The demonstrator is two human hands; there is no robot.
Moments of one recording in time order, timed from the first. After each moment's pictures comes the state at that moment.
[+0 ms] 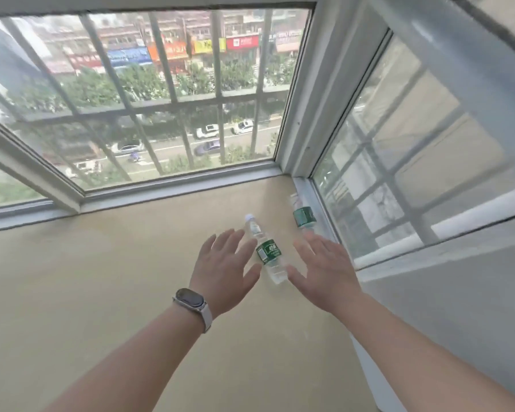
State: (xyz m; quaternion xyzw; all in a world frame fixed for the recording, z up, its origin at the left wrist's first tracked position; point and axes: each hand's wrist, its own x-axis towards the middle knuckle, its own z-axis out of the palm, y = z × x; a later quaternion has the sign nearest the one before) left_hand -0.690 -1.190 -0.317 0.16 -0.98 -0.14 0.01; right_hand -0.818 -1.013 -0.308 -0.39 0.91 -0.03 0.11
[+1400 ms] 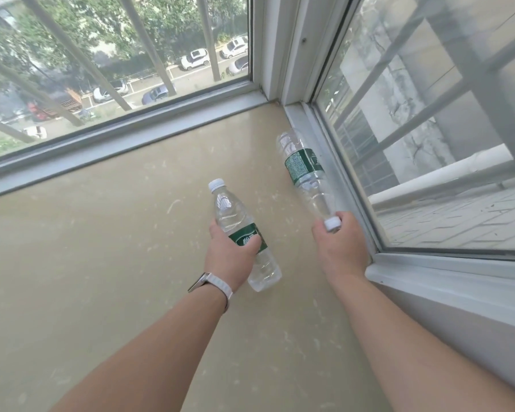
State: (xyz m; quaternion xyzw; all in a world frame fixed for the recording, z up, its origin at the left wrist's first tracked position) left_hand -0.807 -1.161 -0.521 0.53 -0.67 -0.51 -0.08; right_hand -0.909 -1.007 -0.521 0.09 0.94 -0.29 0.15
